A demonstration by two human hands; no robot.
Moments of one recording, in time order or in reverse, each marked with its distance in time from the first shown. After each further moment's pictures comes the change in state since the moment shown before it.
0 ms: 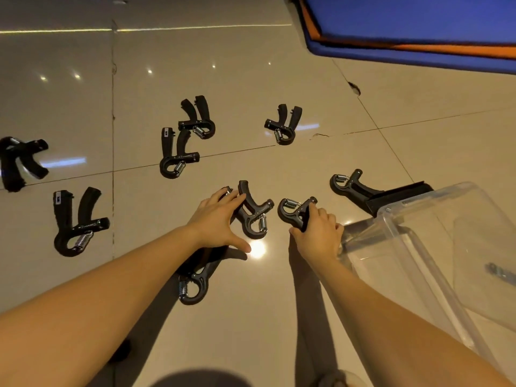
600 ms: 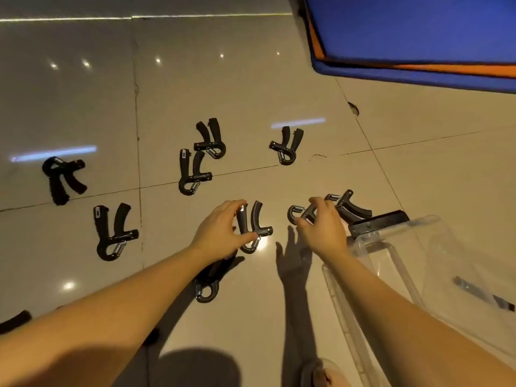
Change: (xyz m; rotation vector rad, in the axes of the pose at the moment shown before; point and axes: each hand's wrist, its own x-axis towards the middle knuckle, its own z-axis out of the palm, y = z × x) left_hand -0.051 0.057 -0.083 -0.436 0.258 -0.141; right_hand 0.003 -0.027 -0.132 0.367 -0.050 -0.083
